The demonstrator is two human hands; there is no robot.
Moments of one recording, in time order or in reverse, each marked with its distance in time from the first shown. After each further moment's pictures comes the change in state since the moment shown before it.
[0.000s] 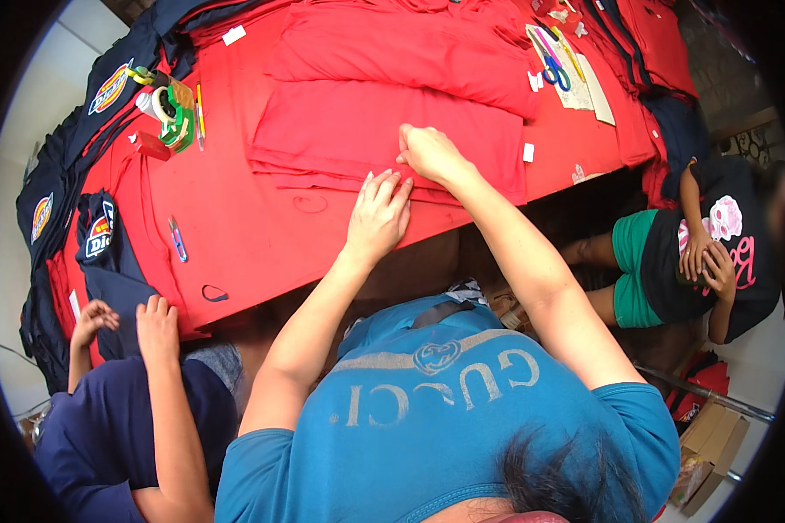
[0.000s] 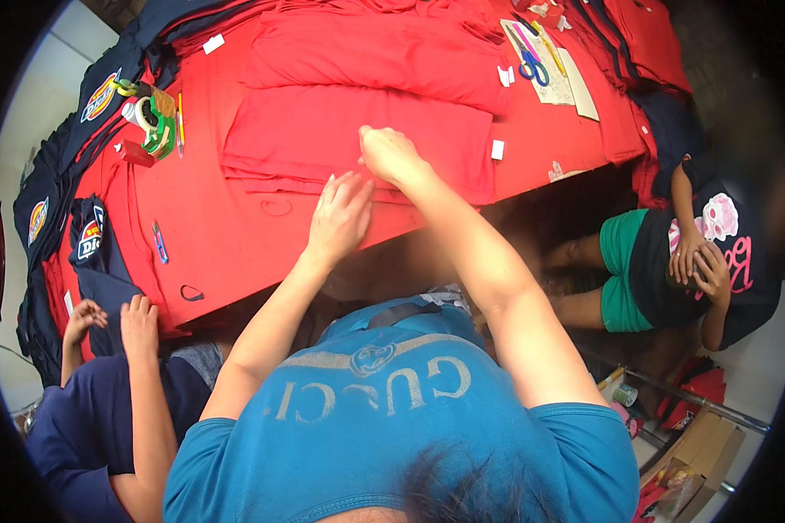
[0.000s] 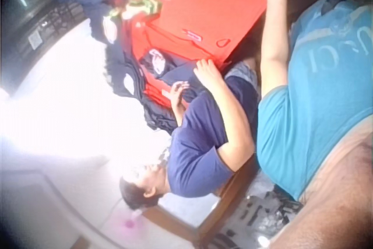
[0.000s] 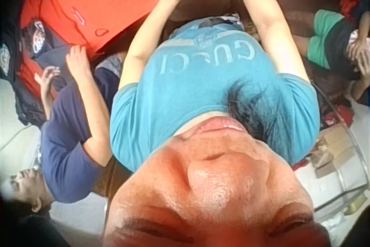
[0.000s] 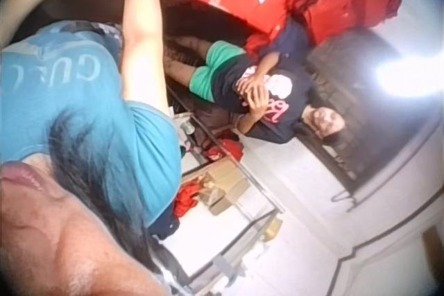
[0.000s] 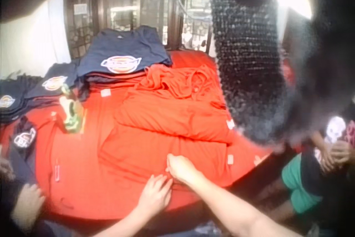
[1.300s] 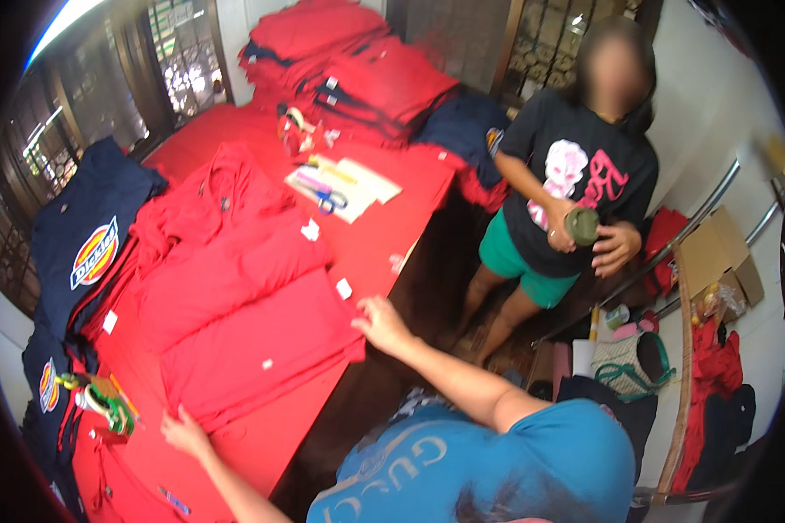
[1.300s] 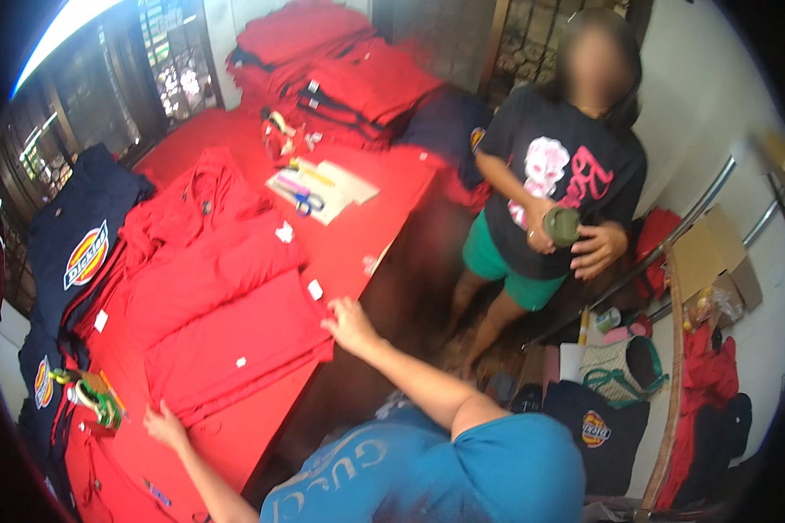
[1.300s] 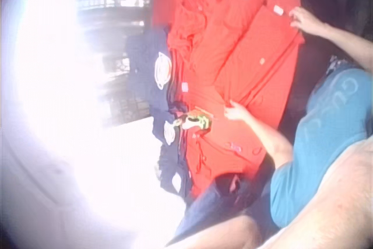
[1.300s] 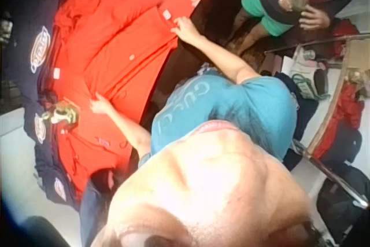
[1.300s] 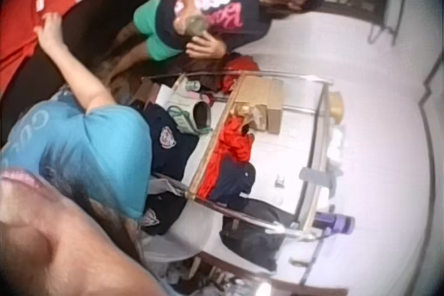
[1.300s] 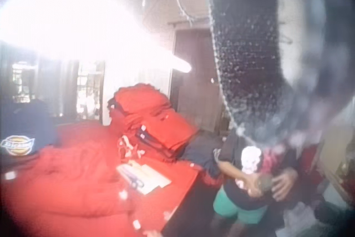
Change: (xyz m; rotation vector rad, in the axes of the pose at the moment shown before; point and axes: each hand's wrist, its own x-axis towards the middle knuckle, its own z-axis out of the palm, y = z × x) left_hand 0.012 -0.178 -0.069 0.521 0.174 -0.766; right_hand -0.159 0.108 -0.022 0.150 0.703 0.443
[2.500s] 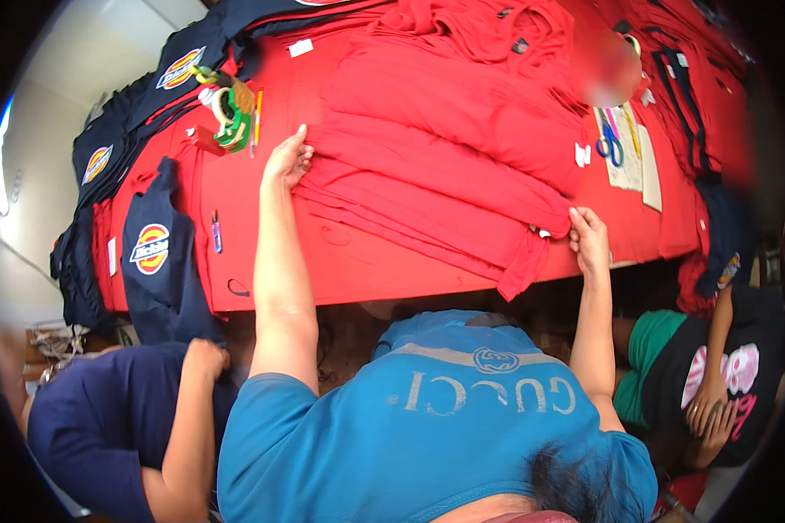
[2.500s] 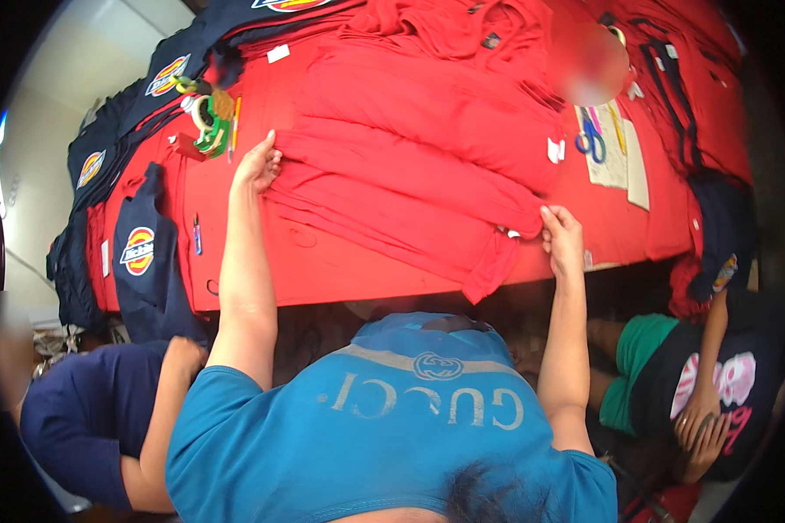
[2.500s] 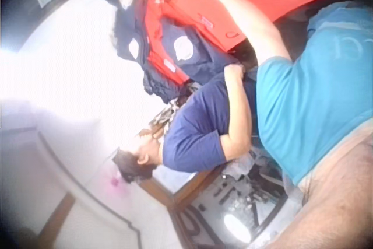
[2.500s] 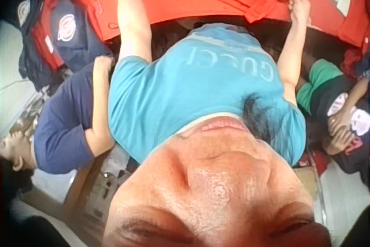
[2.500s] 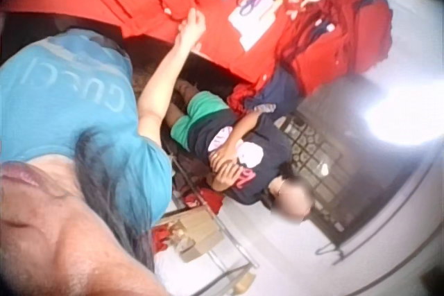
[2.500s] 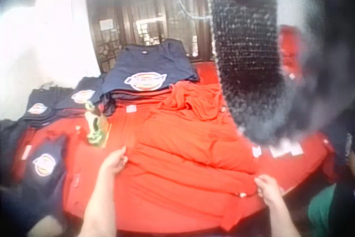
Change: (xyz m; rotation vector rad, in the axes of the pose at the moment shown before) left_hand 0.078 0.003 0.010 -1.346 -0.654 -0.818; right_hand 0.137 0.034 -0.002 0.768 -0.487 0.387
